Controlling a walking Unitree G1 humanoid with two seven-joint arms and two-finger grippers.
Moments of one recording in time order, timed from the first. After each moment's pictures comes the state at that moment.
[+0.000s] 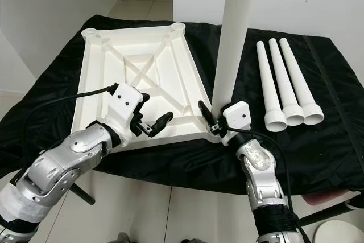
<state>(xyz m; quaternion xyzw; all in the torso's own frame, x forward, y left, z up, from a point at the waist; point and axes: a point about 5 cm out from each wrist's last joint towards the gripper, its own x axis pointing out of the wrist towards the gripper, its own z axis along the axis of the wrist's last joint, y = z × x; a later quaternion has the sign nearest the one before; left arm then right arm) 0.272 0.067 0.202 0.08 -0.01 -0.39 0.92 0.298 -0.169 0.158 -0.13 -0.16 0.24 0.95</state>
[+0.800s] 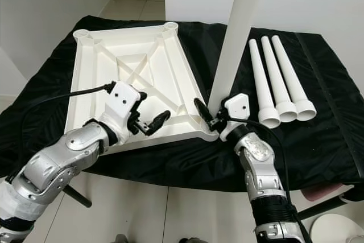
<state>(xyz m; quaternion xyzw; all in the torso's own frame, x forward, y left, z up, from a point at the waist) 0.274 0.073 0.204 0.09 -0.01 -0.39 0.92 0.312 -0.162 0.160 -0.06 -0.12 0.28 0.95</state>
